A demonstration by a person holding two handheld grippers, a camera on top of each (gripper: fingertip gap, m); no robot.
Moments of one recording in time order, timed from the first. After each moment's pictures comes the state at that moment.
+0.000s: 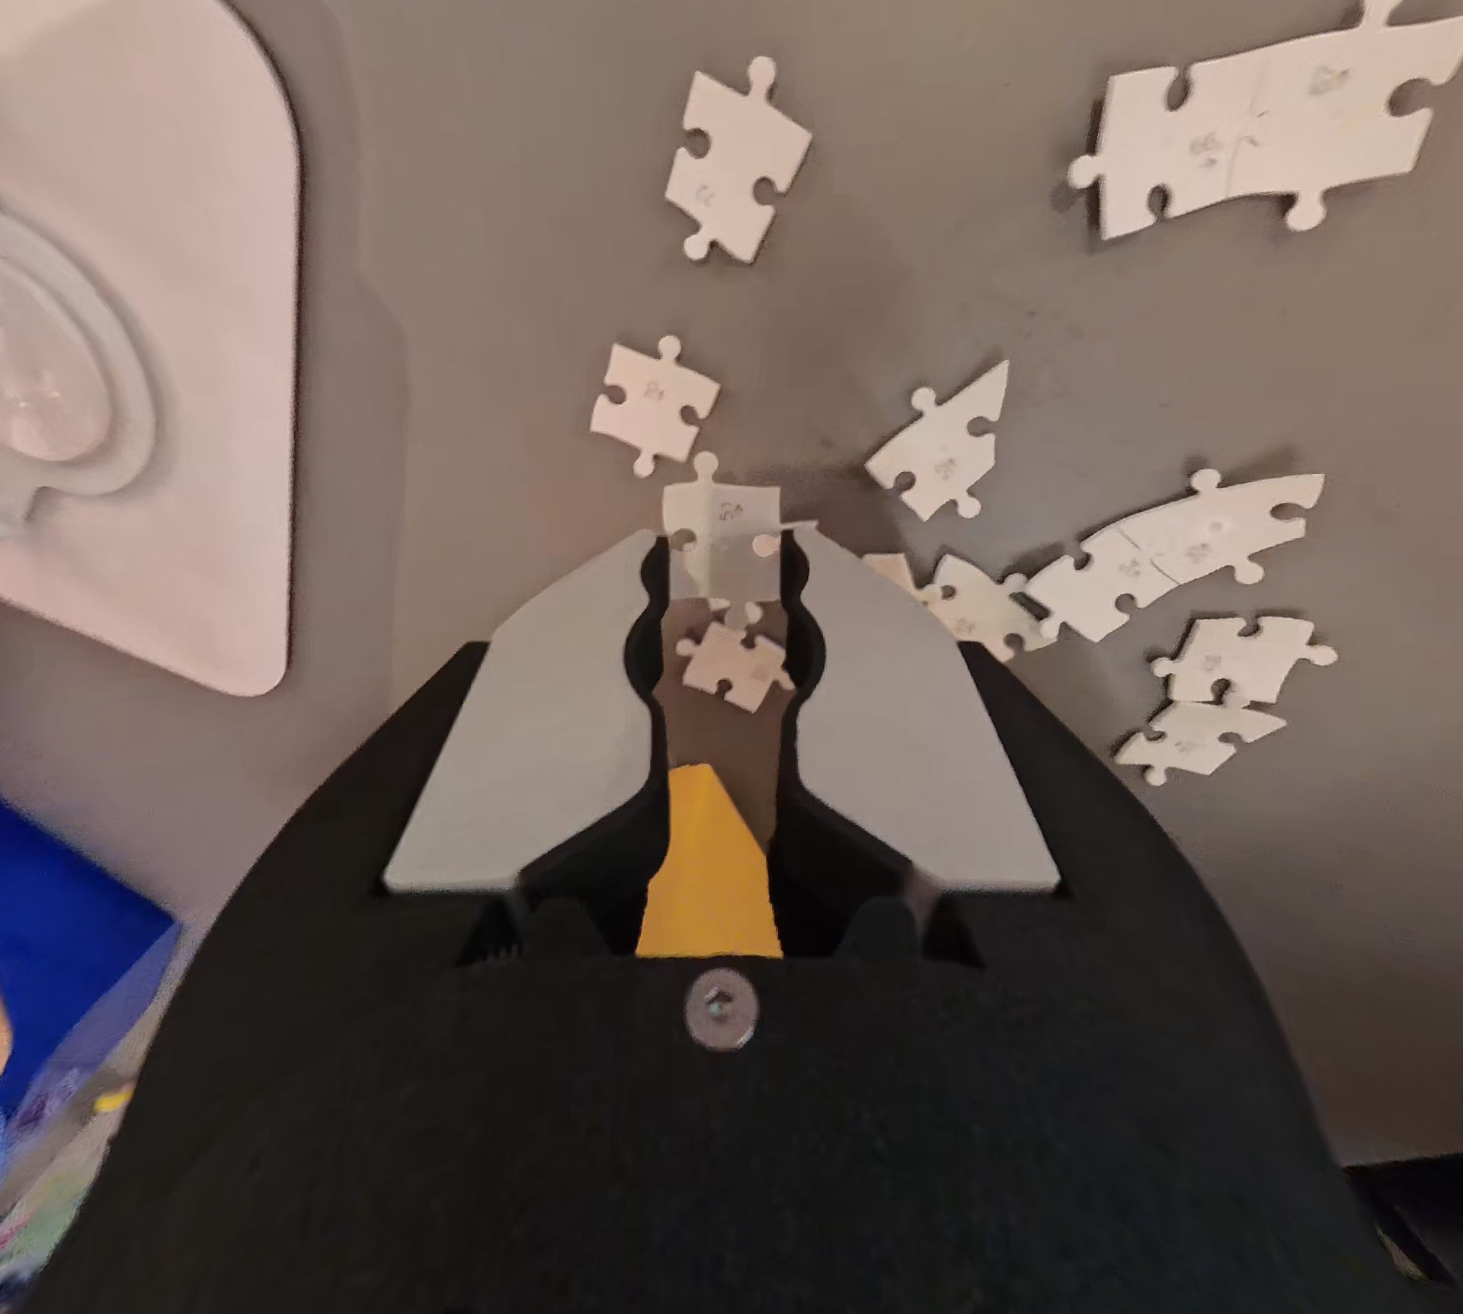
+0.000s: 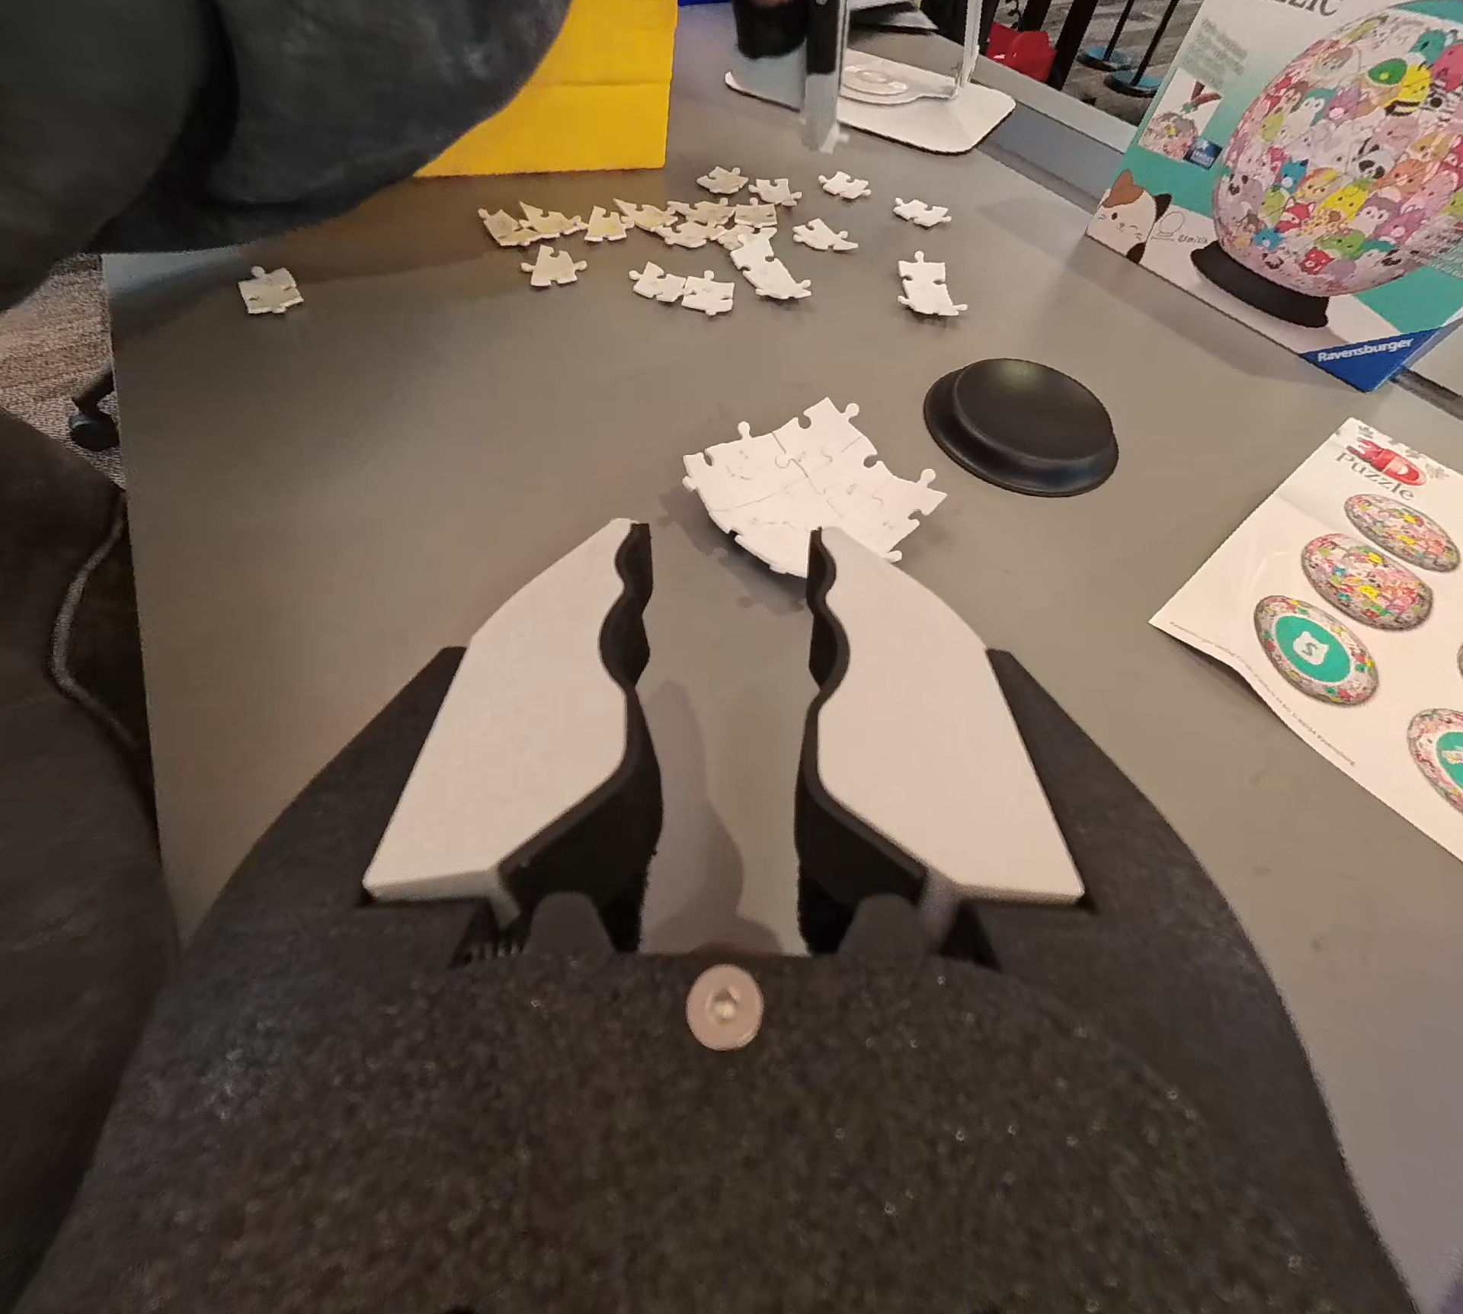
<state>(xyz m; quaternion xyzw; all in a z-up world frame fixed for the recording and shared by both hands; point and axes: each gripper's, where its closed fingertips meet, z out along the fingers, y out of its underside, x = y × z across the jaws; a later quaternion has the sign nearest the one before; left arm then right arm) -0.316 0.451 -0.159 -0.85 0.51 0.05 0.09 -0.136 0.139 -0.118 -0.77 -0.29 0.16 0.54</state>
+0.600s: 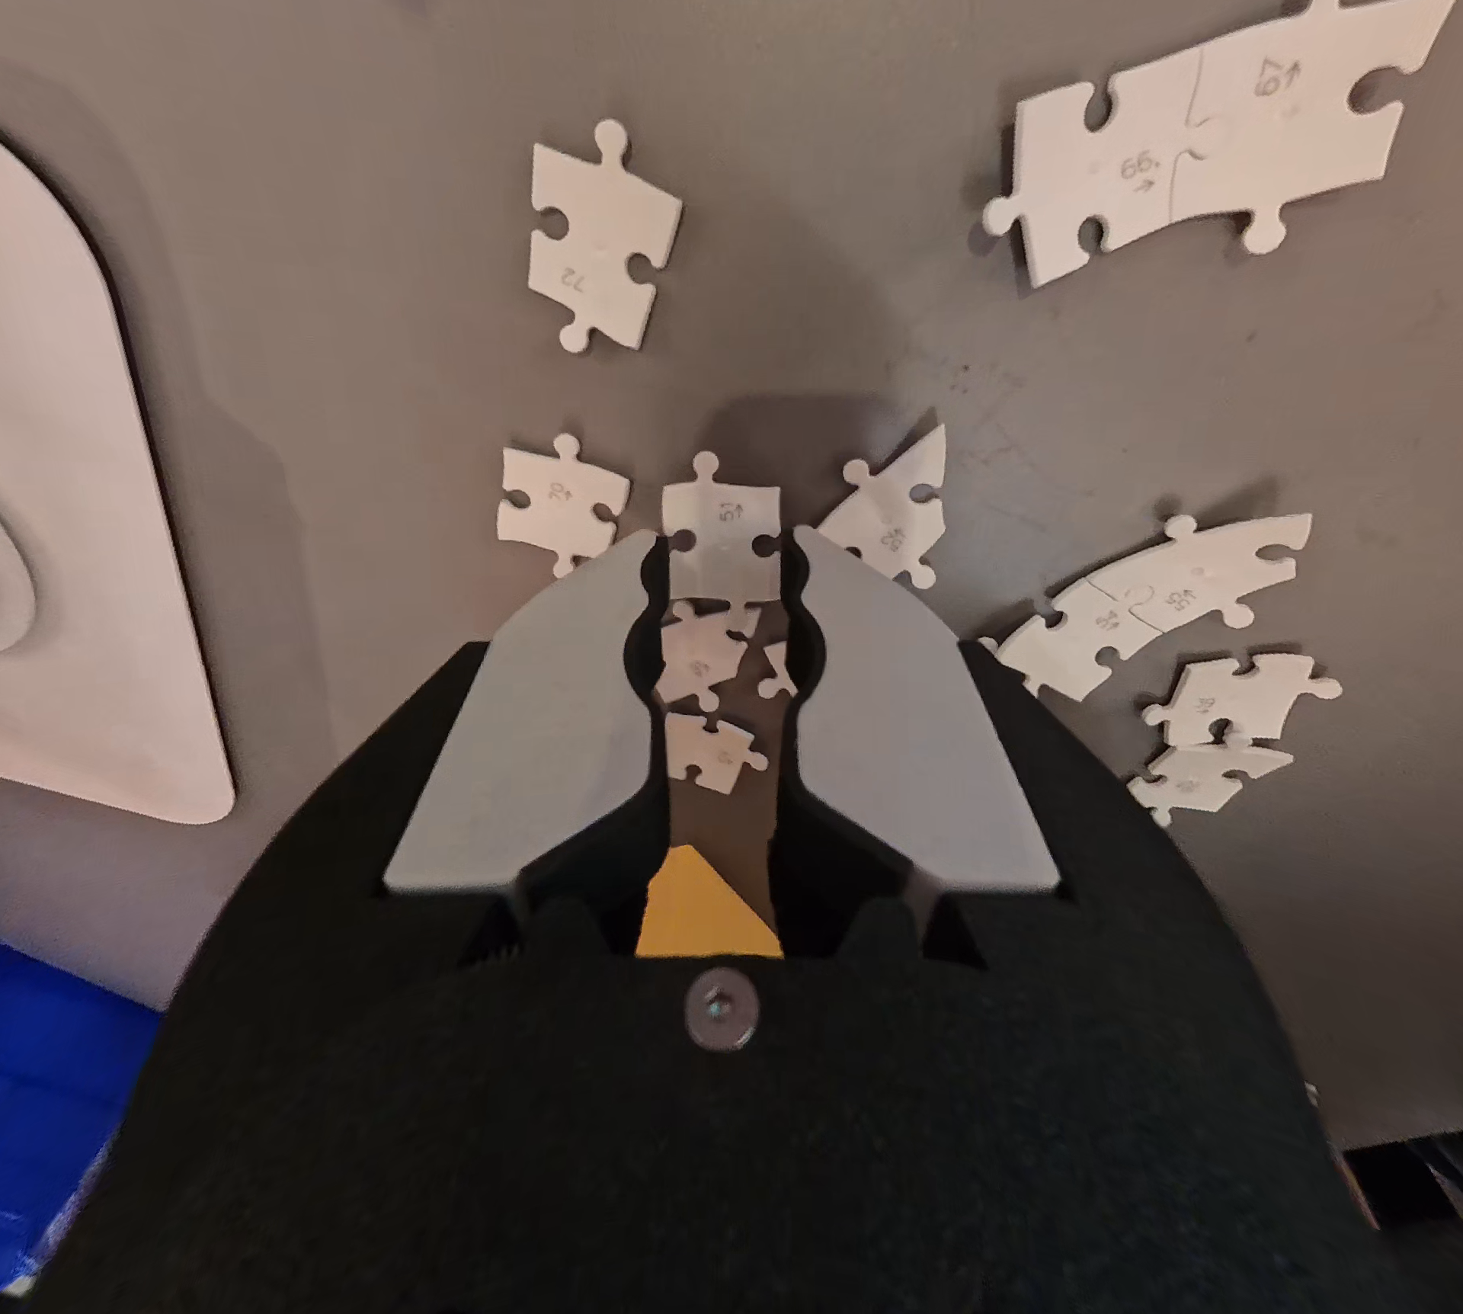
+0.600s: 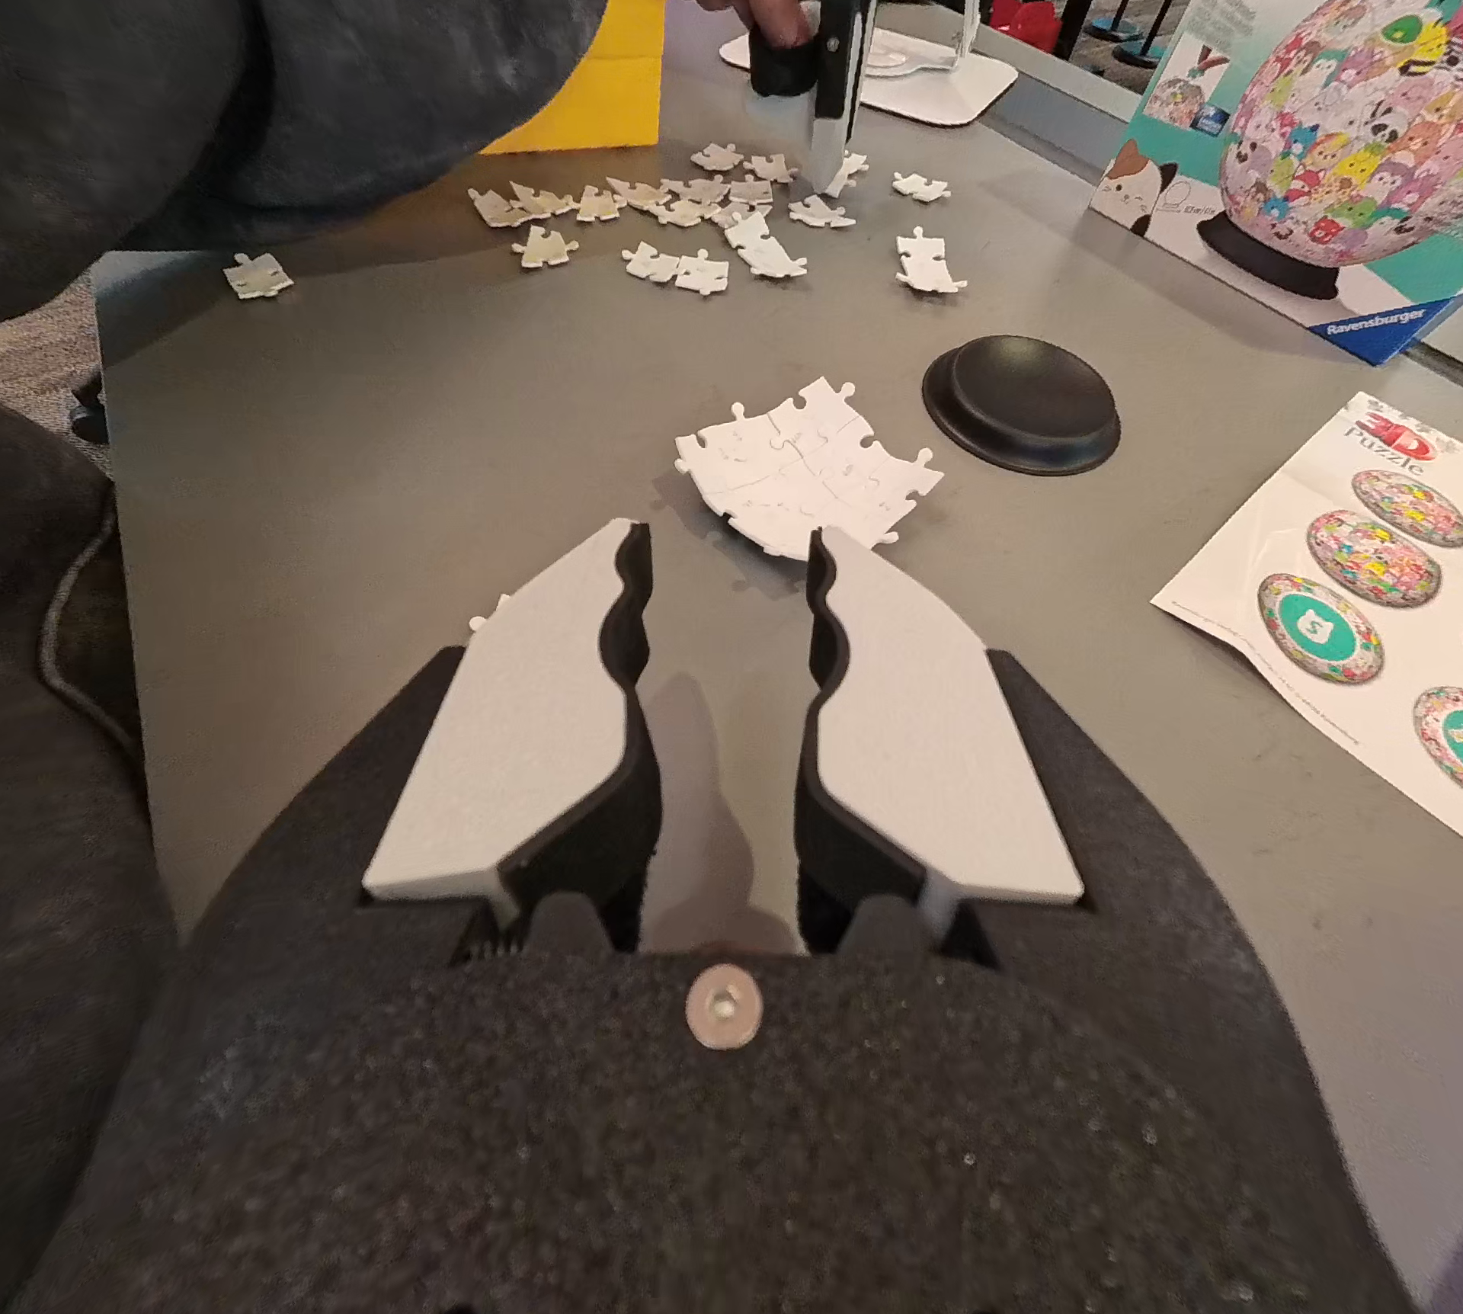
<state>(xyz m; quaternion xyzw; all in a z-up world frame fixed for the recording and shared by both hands) -0.297 0.446 -0.190 -0.83 0.56 0.04 0.05 -0.132 0.139 -0.123 -0.78 -0.29 0.16 0.53</state>
